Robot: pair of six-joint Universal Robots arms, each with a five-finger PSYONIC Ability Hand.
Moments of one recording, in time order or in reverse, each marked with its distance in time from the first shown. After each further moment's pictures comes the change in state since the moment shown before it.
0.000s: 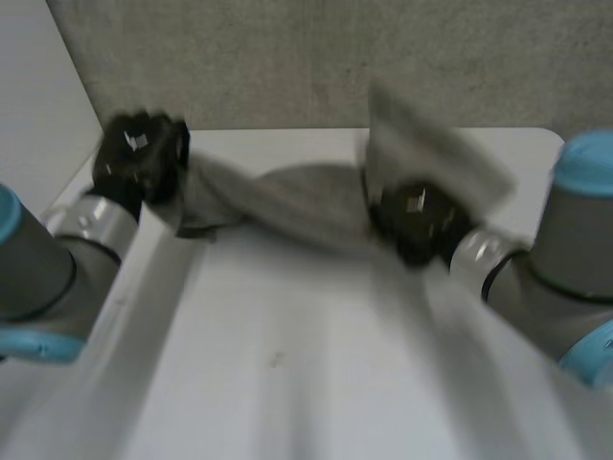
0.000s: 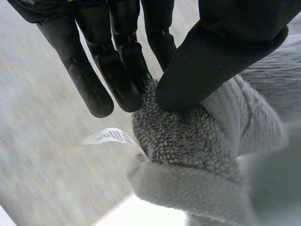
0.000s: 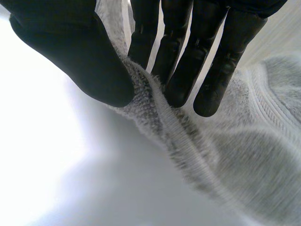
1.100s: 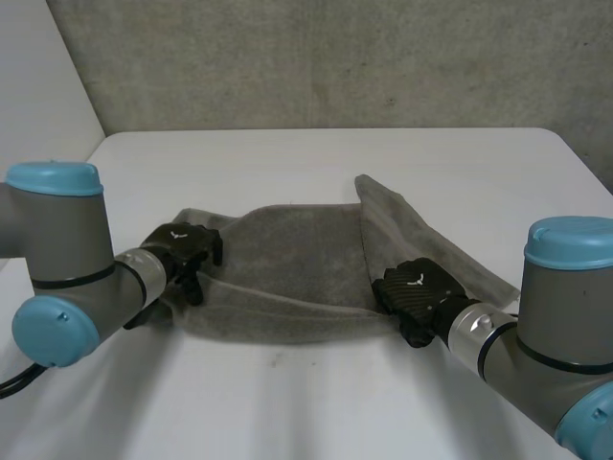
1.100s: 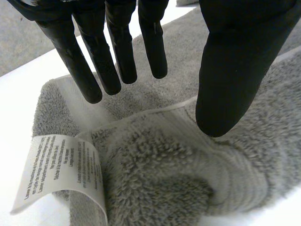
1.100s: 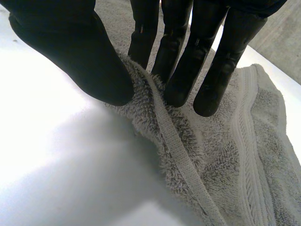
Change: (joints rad) left arm -0.021 -0.300 0.317 -0.635 -0.020 0.018; right arm 0.000 0.003 0.216 -0.086 0.024 0.017; left_hand -0.586 -0.634 -0.631 -0.635 -0.621; right_hand 0.000 0.000 0.000 0.000 0.006
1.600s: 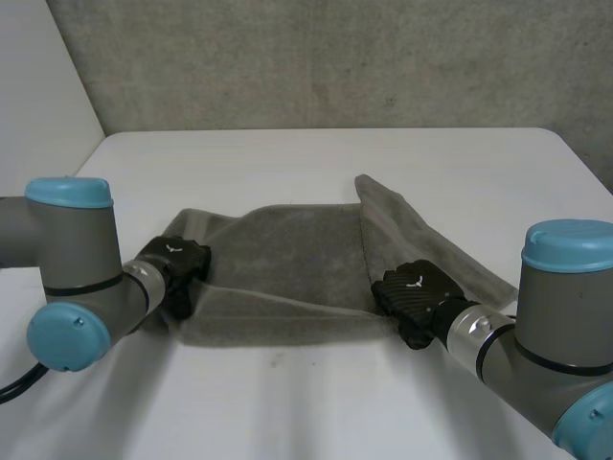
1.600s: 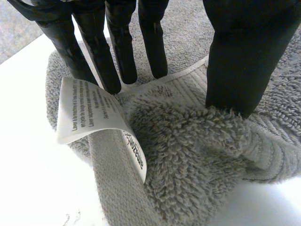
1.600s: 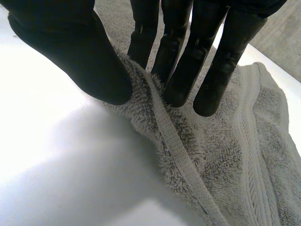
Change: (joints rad) left arm 0.006 -0.053 -0.005 0.013 -0.078 0.118; right arm 0.000 0.010 0.004 -0.012 0.000 -0.003; left_hand 0.004 0.005 0.003 0.005 0.004; right_hand 0.000 0.000 0.000 0.000 0.000
